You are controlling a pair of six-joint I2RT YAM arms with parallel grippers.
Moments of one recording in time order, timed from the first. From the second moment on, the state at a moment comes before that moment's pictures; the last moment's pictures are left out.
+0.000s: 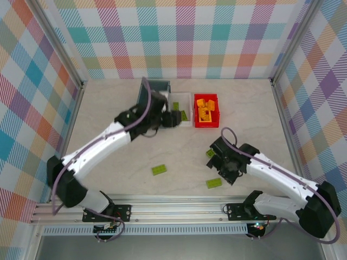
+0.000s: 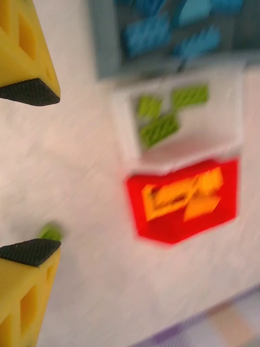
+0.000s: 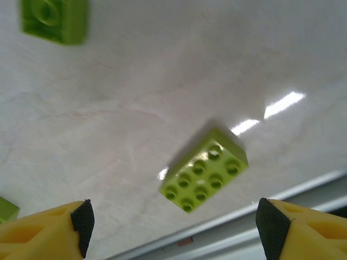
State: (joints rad) left arm -0.76 1.43 1.33 -0.60 -0.06 -0.51; right arm 0.76 1.05 0.74 -1.03 -0.02 1.45
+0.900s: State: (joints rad) left arm -1.09 1.00 0.90 -0.53 -0.01 -0.57; right arm 0.79 1.21 0.53 -0.71 -0.14 1.88
